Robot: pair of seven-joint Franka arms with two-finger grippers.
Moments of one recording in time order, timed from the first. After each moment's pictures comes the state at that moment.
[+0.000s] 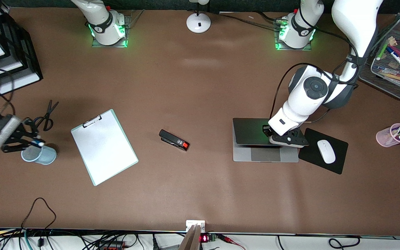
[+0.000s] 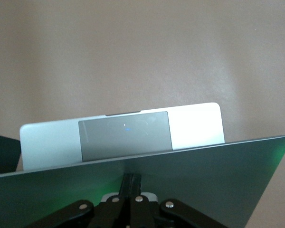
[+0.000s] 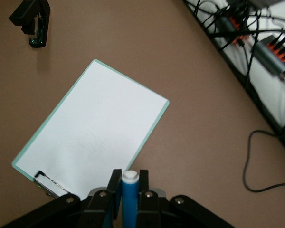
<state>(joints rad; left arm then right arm) 0.04 0.42 -0.38 -1.95 0.19 2.53 -0.33 -0.20 0.38 -0.05 -1.64 0.50 2.07 -1.61</state>
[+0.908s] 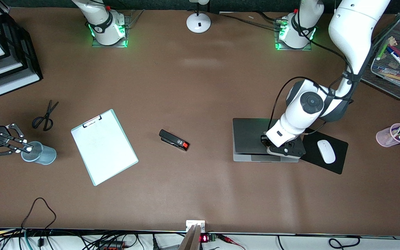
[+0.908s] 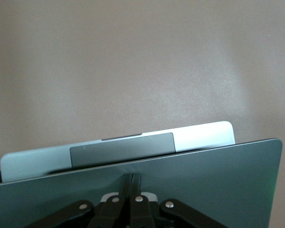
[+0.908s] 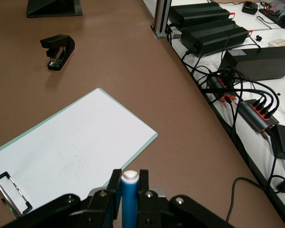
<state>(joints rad) 0.04 0.58 -0.37 -1.82 0.27 2.55 -0.33 -0.37 0.56 -0.05 -1.53 0.88 1.91 -2.12</state>
